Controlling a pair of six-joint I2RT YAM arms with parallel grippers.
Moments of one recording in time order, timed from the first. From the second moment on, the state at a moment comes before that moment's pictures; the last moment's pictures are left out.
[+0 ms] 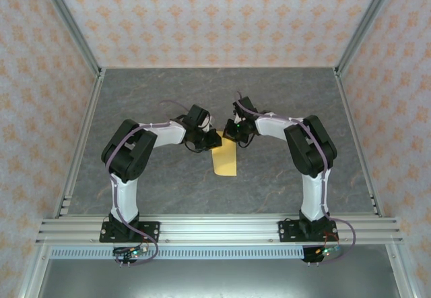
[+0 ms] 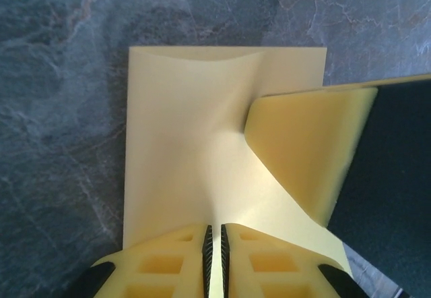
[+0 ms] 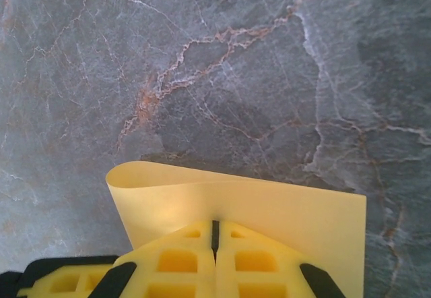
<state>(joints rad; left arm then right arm) -0.49 1.97 1.13 -0.21 0.48 -0.72 0.50 2.01 1.25 -0.32 -0.37 0.76</state>
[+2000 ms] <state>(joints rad) -0.63 1.72 0.76 -0.10 0.53 -0.64 0.51 2.01 1.25 -0.33 -0.36 0.76</state>
